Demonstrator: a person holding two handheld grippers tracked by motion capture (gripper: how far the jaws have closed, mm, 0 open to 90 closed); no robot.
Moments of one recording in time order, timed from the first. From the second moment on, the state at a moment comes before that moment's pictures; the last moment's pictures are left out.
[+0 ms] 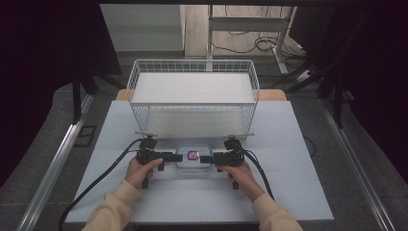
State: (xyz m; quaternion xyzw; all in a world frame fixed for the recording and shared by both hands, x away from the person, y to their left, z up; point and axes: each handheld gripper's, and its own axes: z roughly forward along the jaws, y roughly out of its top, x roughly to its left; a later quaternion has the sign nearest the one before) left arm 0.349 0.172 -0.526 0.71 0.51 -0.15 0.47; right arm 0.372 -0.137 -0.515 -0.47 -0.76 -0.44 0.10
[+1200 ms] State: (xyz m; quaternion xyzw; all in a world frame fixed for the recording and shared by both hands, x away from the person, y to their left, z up) left arm 0.339 0.172 -0.532 0.68 0.52 -0.16 0.49; right arm 0.363 -0.143 -0.511 -0.50 -0.73 -0.45 0.12
